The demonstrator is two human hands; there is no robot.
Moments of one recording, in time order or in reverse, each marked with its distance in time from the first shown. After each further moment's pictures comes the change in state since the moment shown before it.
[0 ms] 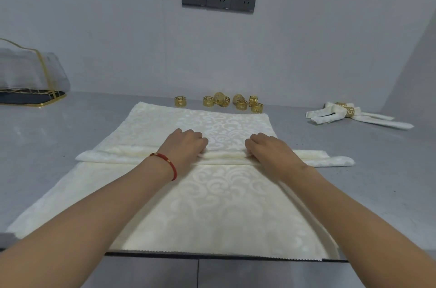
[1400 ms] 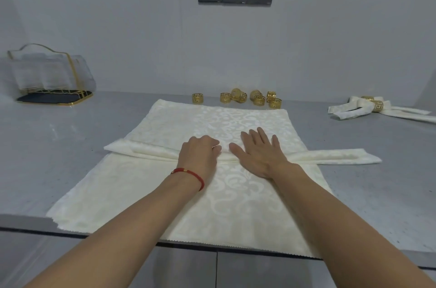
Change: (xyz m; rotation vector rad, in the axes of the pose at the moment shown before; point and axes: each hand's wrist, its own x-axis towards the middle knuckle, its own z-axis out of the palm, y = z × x) left_hand -0.034 0.034 -0.012 -0.477 0.031 -0.500; right_hand 0.039 -0.054 0.030 0.346 -0.311 0.362
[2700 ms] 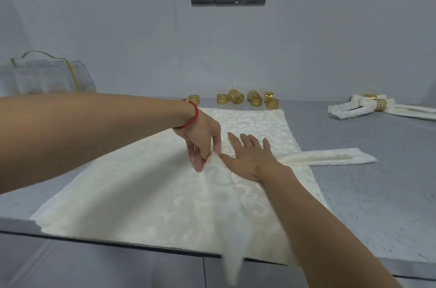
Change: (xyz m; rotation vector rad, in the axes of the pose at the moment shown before) left_hand 0.079 0.039 -0.048 0.196 -0.800 -0.060; right_hand -0.003 0.000 -0.008 0.009 -0.085 -0.064
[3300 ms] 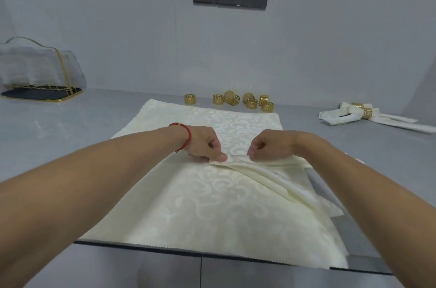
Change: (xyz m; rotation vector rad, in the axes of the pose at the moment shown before) left_hand 0.025 -0.026 0.021 -0.145 0.037 0.279; right_hand -0.014 0.040 -0.080 0.146 -0.240 -0.020
